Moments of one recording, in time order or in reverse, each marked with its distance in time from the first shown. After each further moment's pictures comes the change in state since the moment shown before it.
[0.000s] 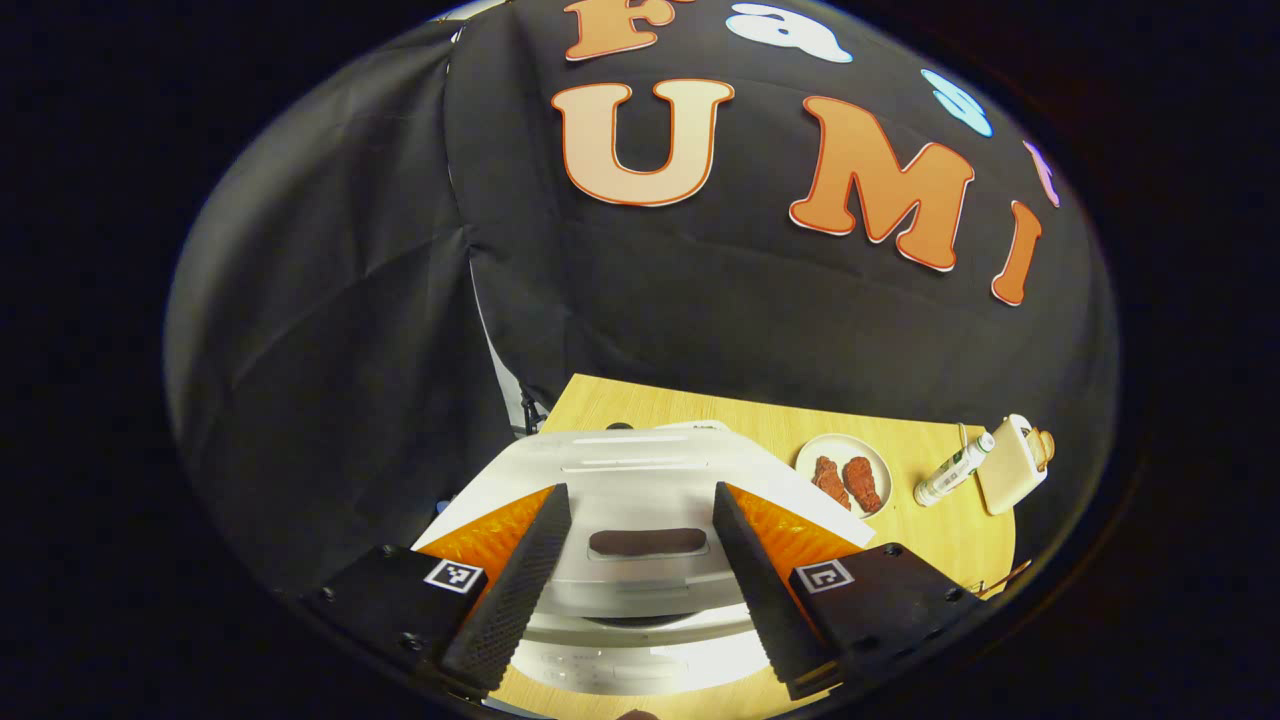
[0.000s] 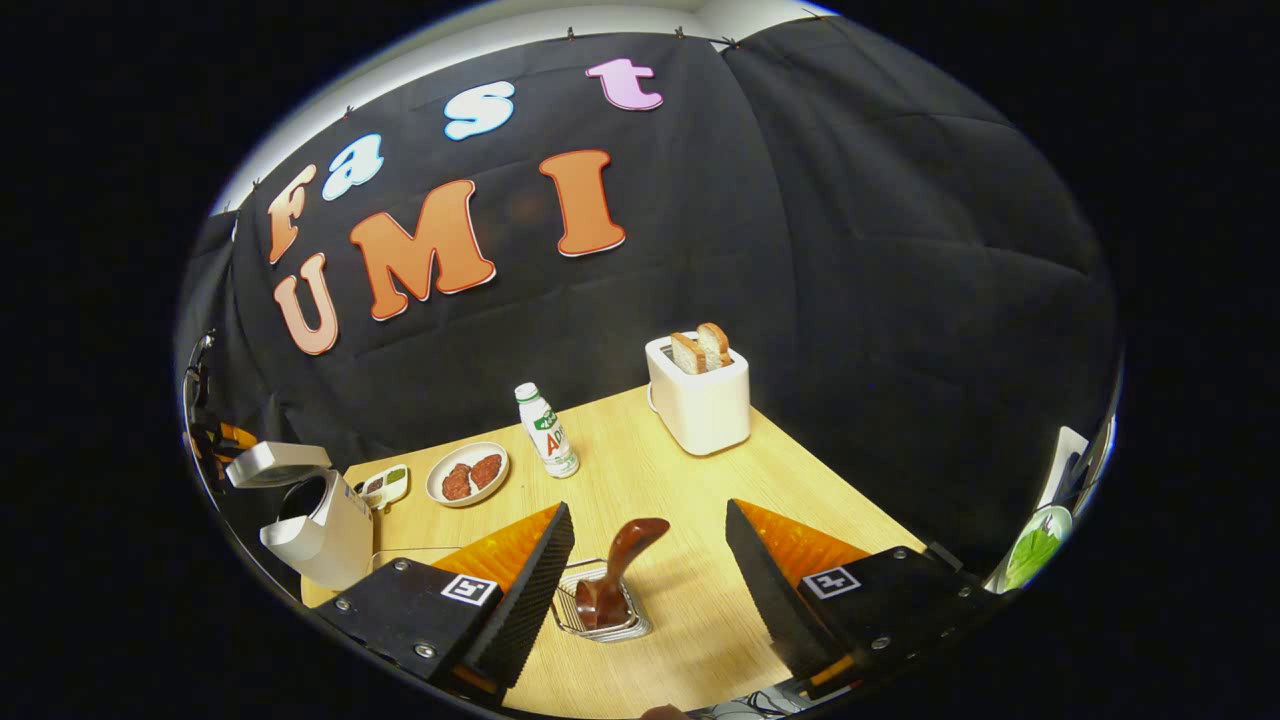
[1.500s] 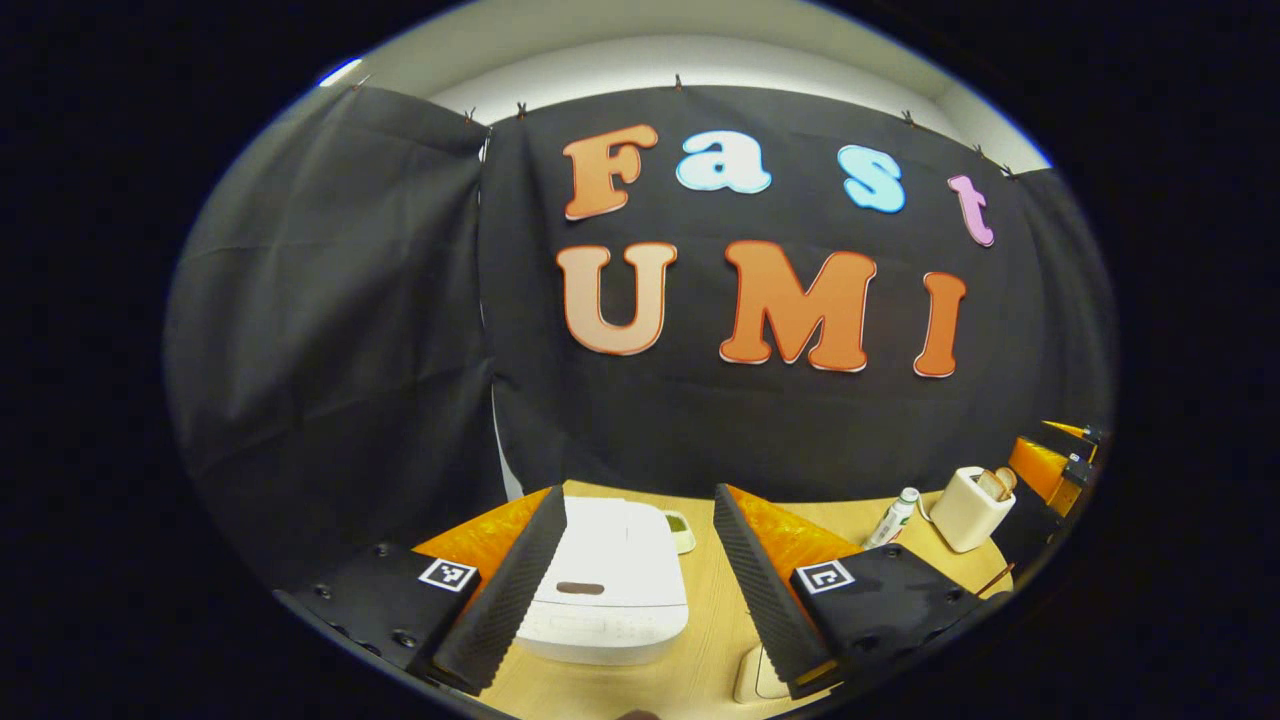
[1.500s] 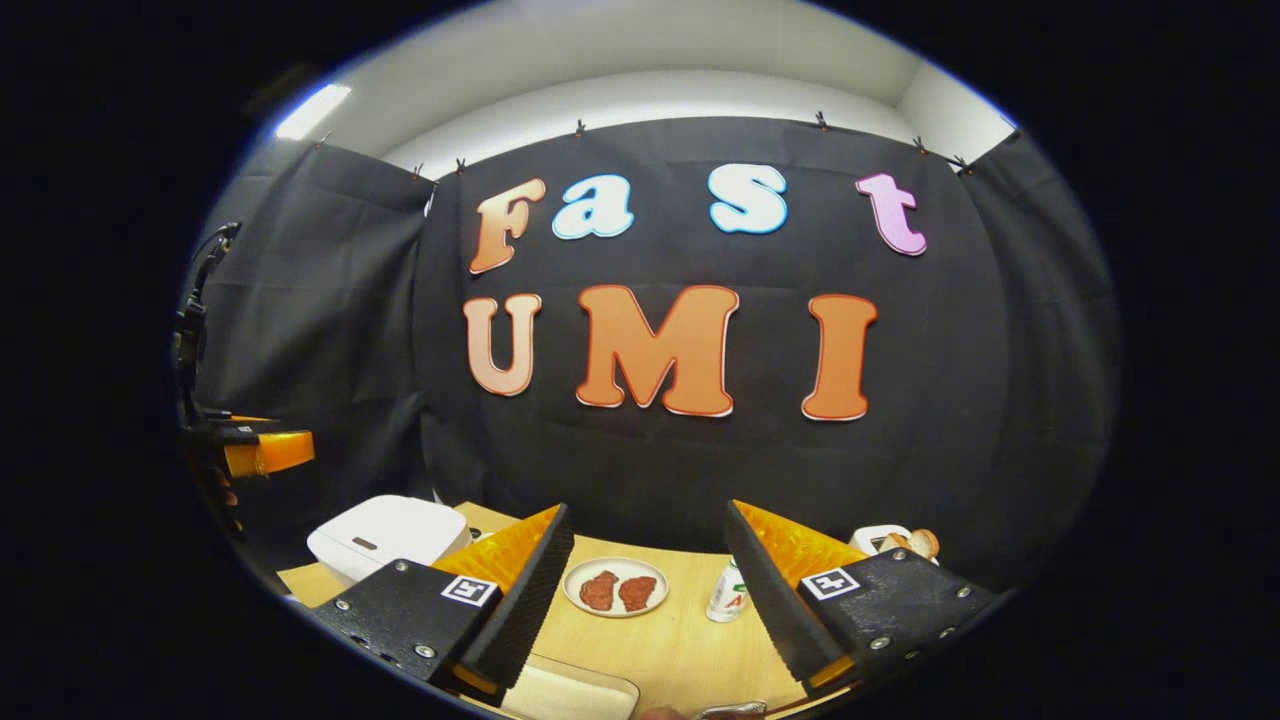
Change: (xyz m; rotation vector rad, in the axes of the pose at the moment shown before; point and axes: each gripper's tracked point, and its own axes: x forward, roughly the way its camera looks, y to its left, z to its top) left arm -0.209 -0.083 0.023 0.011 -0.559 0.029; right arm -0.015 0.261 0.141 -0.328 -0.378 0.461
